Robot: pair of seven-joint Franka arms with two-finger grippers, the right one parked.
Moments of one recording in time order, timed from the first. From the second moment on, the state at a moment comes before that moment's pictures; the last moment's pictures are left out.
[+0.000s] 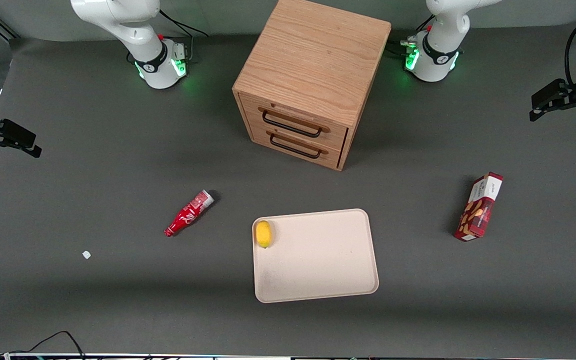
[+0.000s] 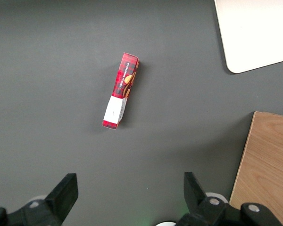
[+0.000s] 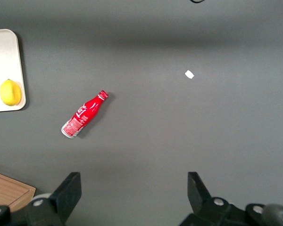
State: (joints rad) arm 0.25 -0.13 -0.22 -1.68 -0.02 1.54 0.20
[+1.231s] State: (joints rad) arm 0.25 0.18 -0.22 -1.83 0.08 1.95 0.22
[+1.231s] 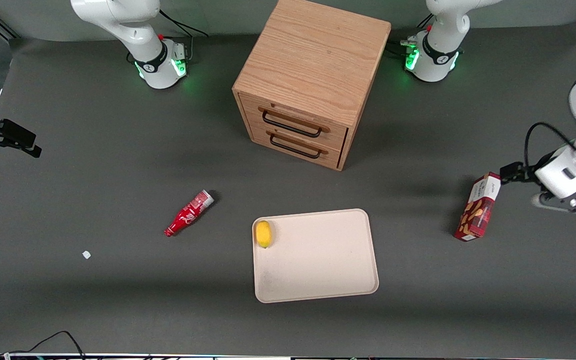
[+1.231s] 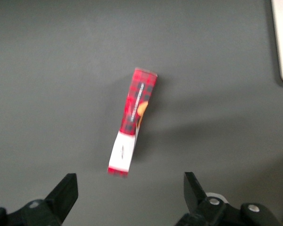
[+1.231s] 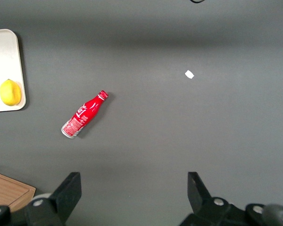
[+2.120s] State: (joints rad) arm 0.25 0.37 -0.17 -2.11 0.11 2.53 0.36
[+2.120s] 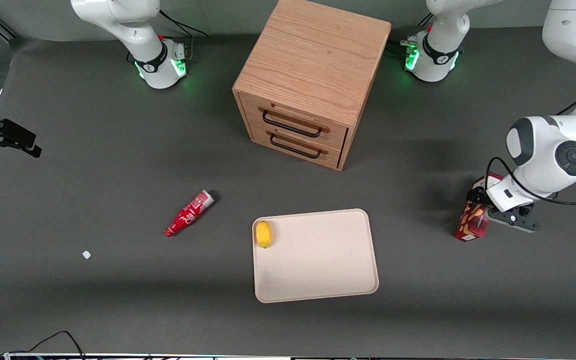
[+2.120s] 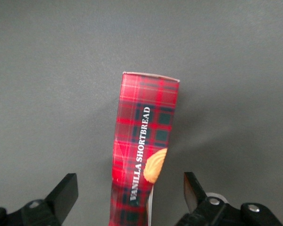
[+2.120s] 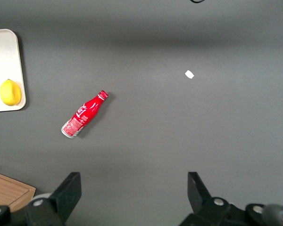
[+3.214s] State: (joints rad) arm 0.24 0.40 -0.16 -2.11 0.11 2.54 0.36
